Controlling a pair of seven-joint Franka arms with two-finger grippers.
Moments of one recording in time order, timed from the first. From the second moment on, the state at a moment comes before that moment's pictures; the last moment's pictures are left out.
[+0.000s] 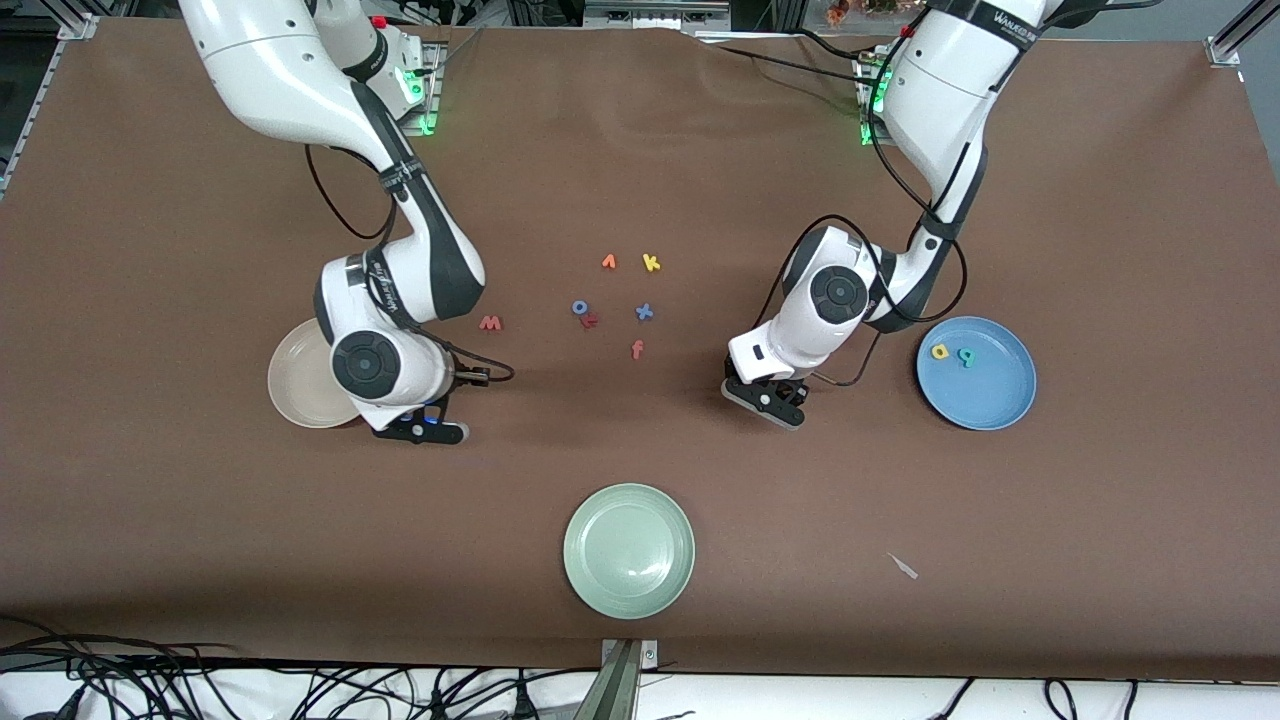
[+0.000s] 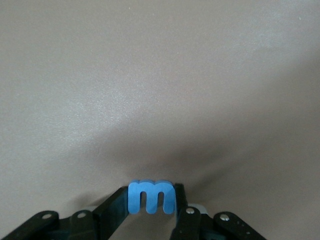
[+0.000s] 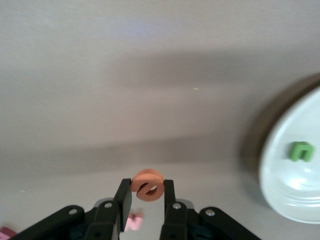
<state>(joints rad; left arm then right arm) -0.42 0.68 -0.09 -1.85 -0.13 2.67 0.07 0.41 0.63 -0.08 -1.59 0.08 1.97 0.36</state>
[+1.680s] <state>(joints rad) 0.09 0.28 0.05 -2.24 -0.13 2.54 0.63 0.42 0.38 -0.21 -2.02 0.14 2.18 0.45</state>
